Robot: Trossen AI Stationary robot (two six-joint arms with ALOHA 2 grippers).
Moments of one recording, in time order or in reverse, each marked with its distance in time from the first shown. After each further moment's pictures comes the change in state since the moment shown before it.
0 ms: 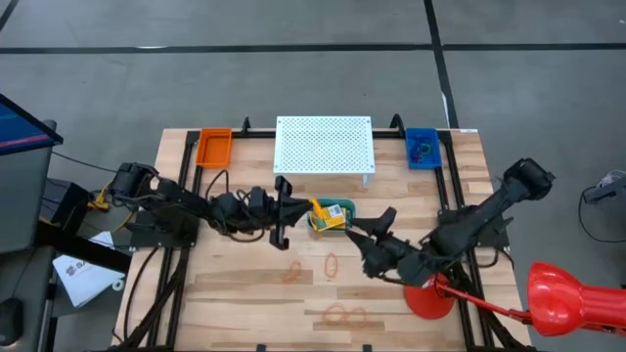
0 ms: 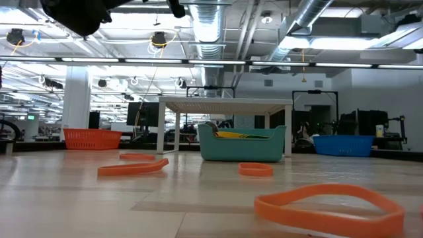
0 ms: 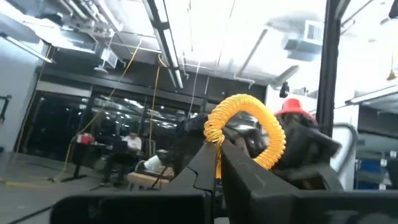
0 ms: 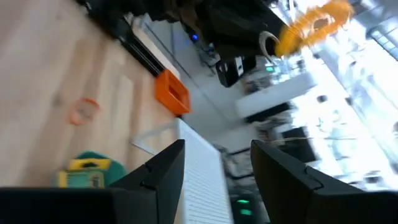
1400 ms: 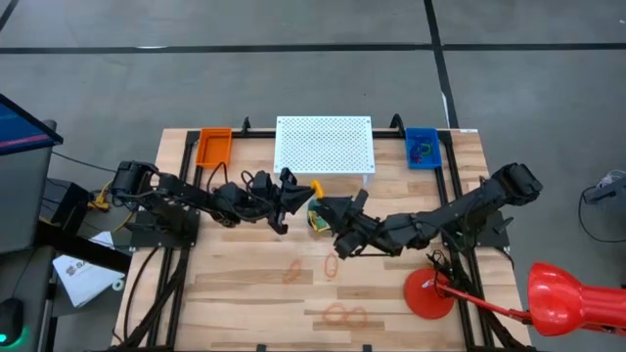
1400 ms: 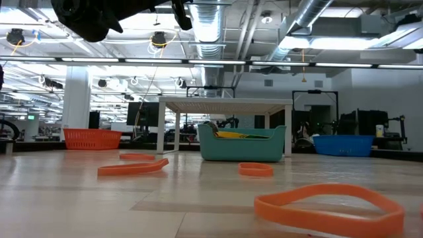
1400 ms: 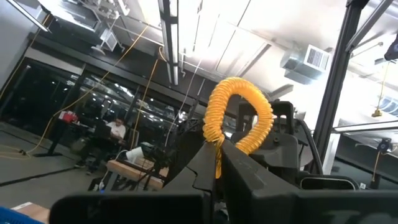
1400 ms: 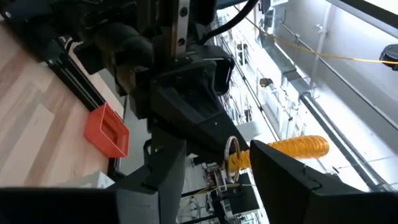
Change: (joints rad) left arm 0.100 0.000 0.000 -0.016 0.088 -0.253; right arm -0.234 0.105 0.000 0.628 -0.324 -0.645
